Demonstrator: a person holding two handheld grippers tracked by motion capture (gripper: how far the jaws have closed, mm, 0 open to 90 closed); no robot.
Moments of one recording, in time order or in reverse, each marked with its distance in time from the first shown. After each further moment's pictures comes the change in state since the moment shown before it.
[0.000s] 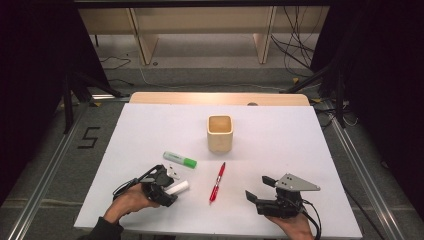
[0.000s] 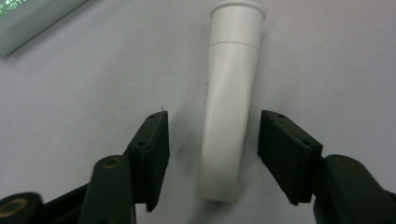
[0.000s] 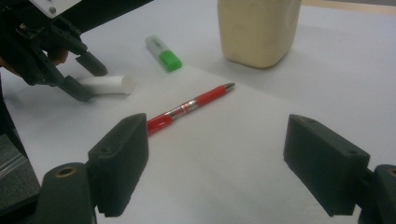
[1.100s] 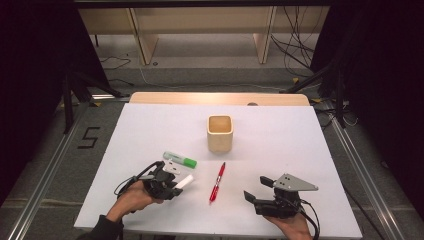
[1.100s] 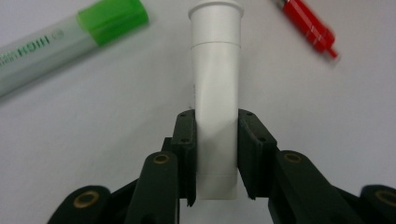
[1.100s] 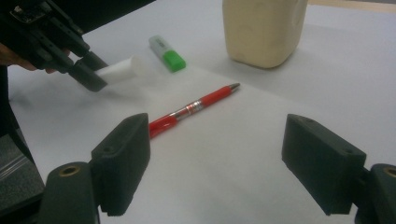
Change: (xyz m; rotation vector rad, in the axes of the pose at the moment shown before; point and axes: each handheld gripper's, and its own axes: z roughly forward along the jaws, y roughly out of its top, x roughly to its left) left arm 0.000 0.007 -0.009 -0.203 -0.111 -0.080; right arm 0.004 0.001 0.003 0.000 0.008 0.006
